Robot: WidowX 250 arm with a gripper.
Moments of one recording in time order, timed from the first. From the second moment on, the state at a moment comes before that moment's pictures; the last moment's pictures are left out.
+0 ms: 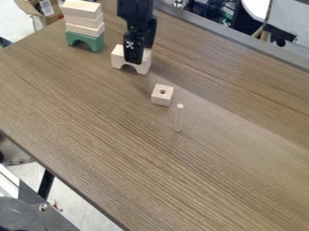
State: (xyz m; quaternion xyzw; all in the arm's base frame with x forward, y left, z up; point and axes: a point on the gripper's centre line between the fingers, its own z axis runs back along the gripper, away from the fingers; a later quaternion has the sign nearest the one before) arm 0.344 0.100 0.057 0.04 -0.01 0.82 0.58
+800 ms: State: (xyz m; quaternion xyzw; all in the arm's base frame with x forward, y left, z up) arm 0.346 0.109 0.038 0.05 -0.01 0.82 0.57
